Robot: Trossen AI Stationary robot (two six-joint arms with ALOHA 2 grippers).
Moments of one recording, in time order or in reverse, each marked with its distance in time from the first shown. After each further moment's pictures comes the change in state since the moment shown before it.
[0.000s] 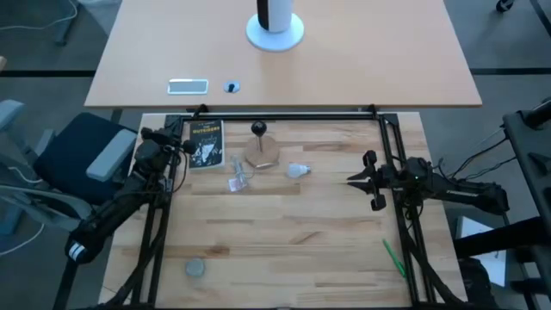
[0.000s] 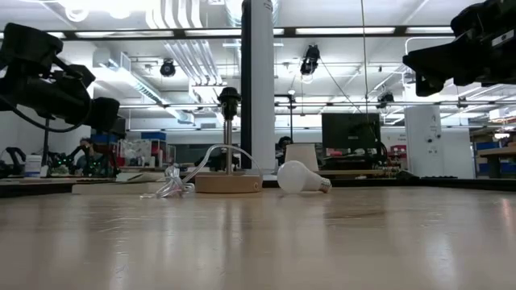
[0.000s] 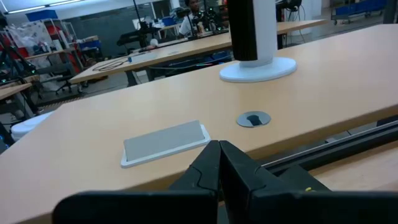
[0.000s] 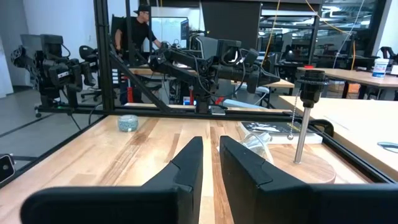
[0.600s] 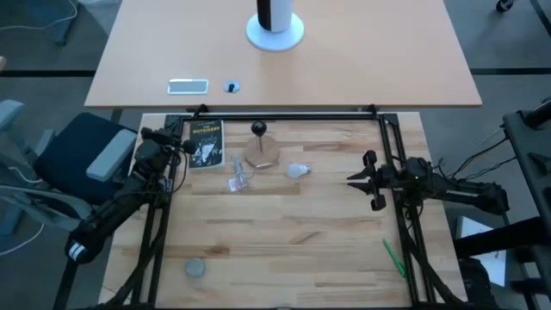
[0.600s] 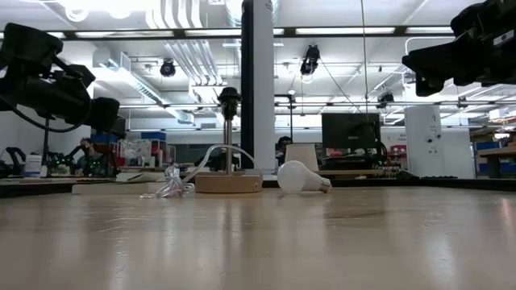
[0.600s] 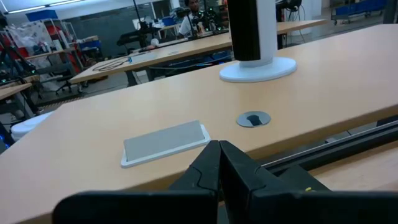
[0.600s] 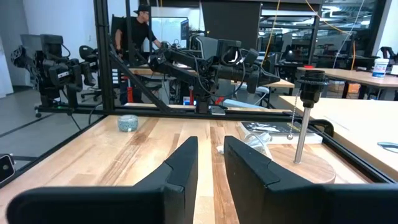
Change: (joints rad) left arm 0.000 0.000 0.000 0.000 0.000 0.000; right arm 0.000 0.000 0.000 0.000 0.000 0.000
